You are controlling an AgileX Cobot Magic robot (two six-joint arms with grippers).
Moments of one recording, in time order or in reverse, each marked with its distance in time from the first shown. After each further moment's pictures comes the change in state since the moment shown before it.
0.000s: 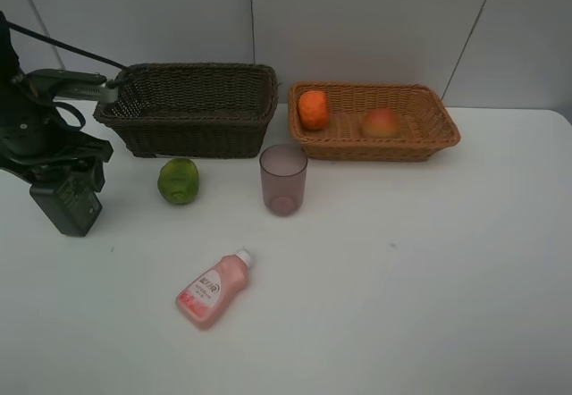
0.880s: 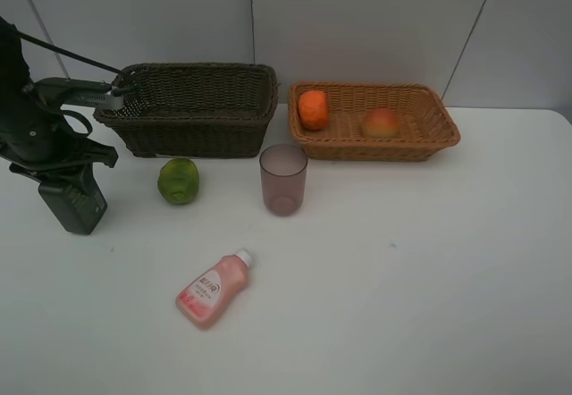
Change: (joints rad) left arm 0.000 0.034 0.000 -0.003 -0.033 0.000; right arm 0.000 0.000 0.000 0.000 0.000 0.000
